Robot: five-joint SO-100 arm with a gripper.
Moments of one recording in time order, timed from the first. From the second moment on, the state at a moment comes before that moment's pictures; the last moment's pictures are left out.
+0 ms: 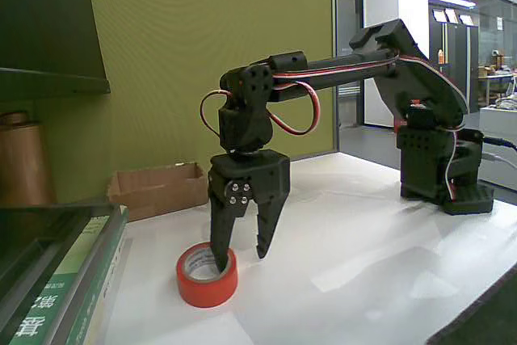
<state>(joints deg) 3.9 40.3 47.0 86.6 -5.6</state>
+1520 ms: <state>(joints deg) 14.0 59.2 61.1 70.0 -14.8</state>
